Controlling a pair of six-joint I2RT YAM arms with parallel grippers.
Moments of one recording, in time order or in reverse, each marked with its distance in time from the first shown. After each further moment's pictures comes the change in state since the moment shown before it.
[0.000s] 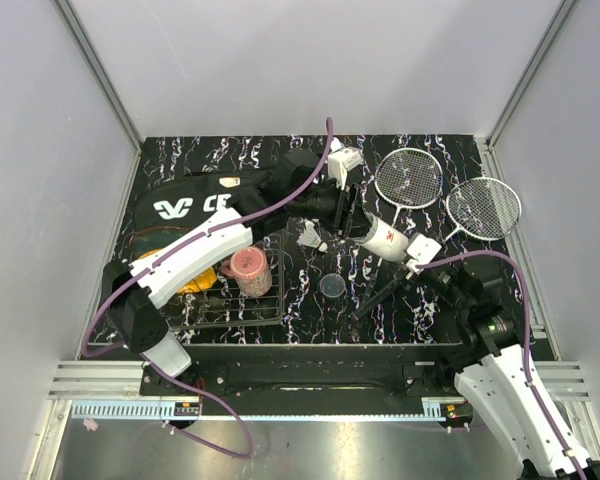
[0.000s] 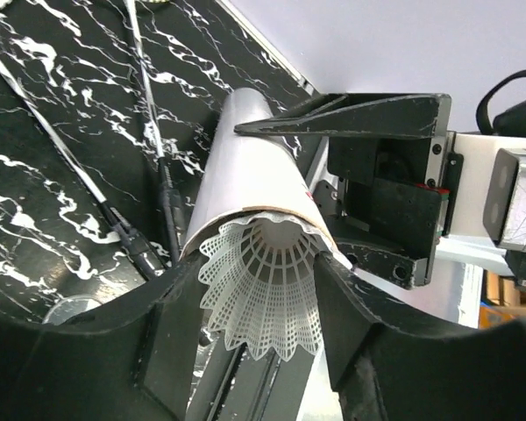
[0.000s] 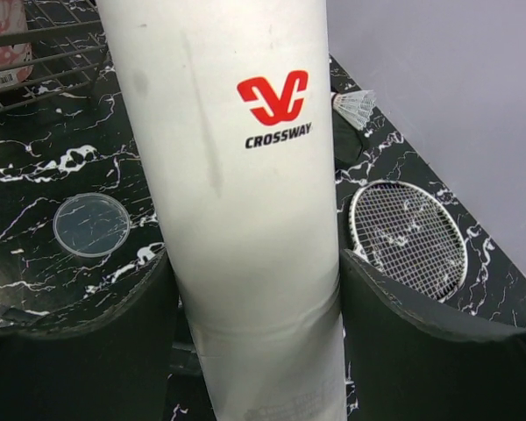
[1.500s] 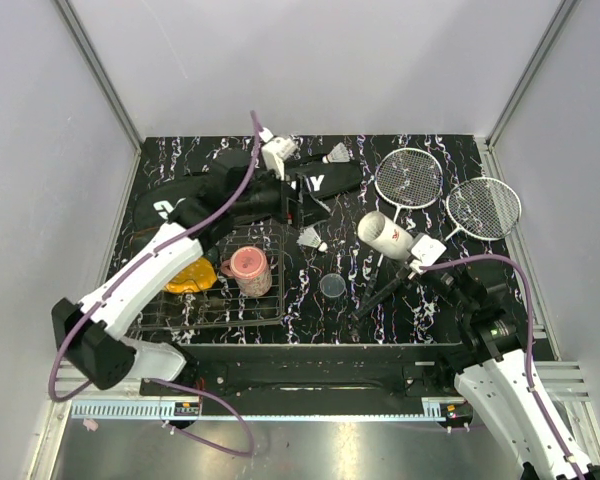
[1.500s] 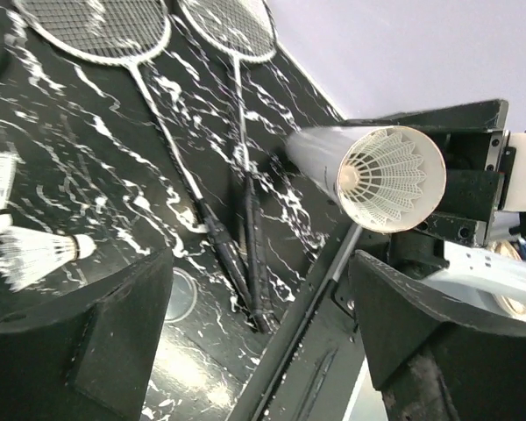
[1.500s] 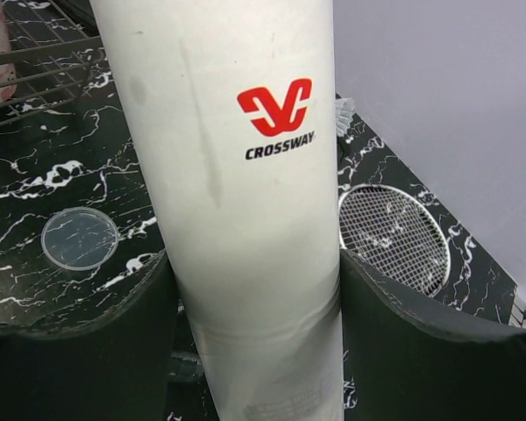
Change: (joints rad) left arm 0.201 -0.245 -0.231 0.055 -0.004 0.045; right arm 0.004 -0.030 -0.002 0.014 0.030 0.024
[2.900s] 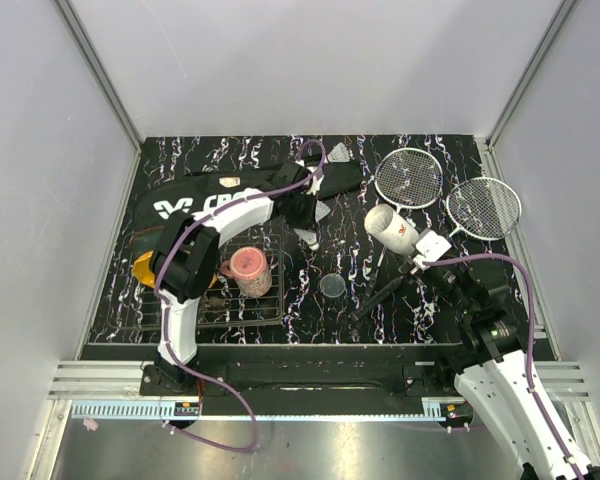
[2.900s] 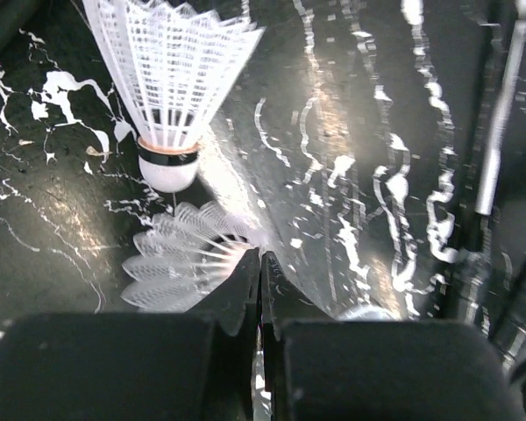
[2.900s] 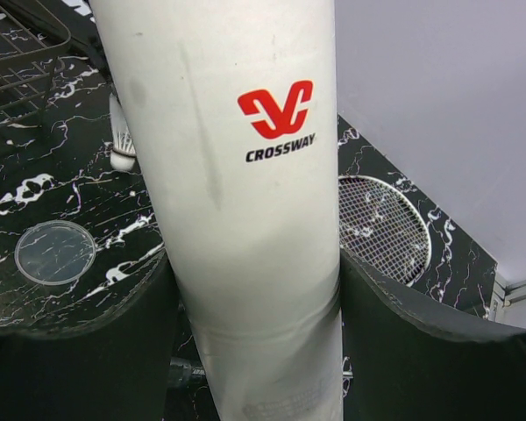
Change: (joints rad) left arm 0.056 0.674 0.215 -0.139 -0.325 0.065; right arm 0.000 -0.009 -0.005 0.033 0.087 0.034
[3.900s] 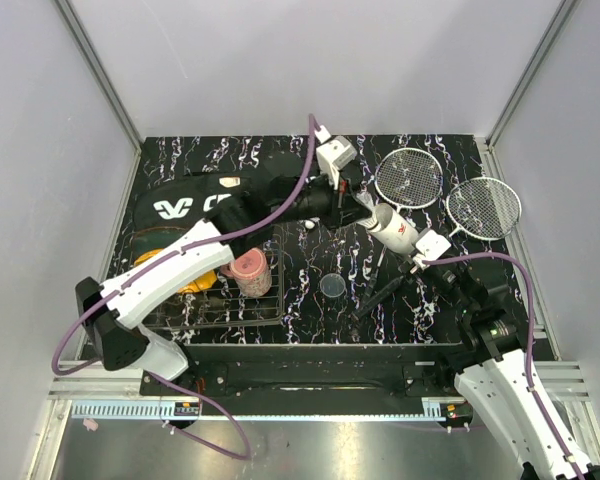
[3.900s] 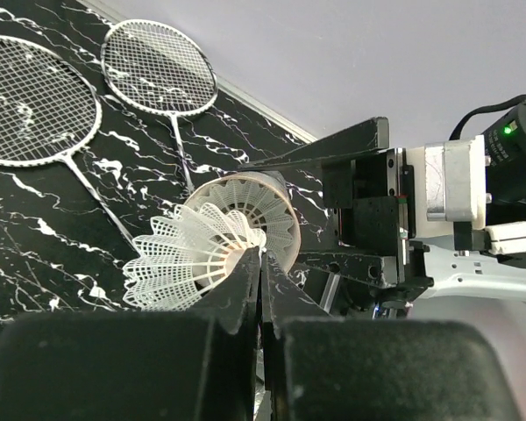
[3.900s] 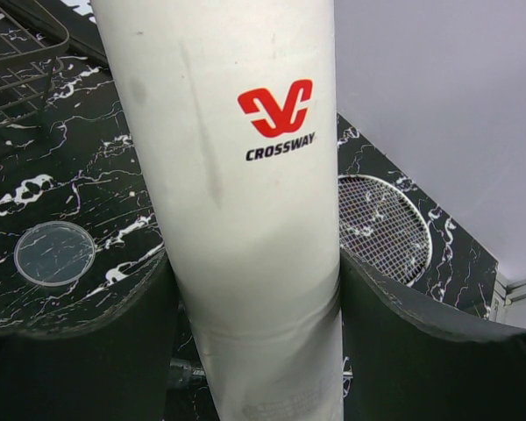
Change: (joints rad) left arm -0.313 -0.587 -0.021 0.194 0.129 0.033; right arm 0.000 0.009 0.000 0.006 0.000 0.003
